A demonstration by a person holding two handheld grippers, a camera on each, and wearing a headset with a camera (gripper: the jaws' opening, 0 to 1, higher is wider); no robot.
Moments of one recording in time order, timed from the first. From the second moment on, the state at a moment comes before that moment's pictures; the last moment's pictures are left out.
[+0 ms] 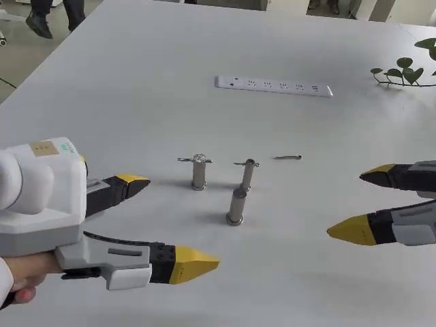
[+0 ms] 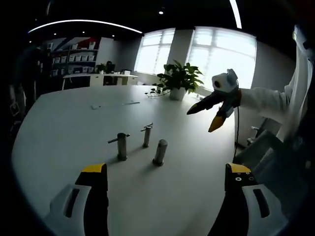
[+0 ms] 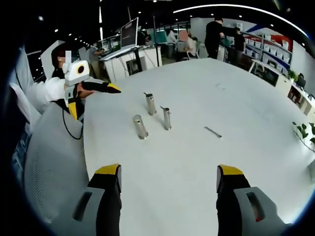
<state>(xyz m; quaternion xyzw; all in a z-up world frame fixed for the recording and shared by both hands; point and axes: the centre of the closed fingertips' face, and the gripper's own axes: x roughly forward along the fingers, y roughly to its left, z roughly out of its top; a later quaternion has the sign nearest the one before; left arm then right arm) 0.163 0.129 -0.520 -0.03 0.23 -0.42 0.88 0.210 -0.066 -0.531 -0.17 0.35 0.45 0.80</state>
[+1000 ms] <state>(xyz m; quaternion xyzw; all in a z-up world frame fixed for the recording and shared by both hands) 0.157 0.095 -0.516 0.05 0.22 -0.43 0.88 0.295 -0.039 -0.591 -0.34 0.40 0.53 0.66</state>
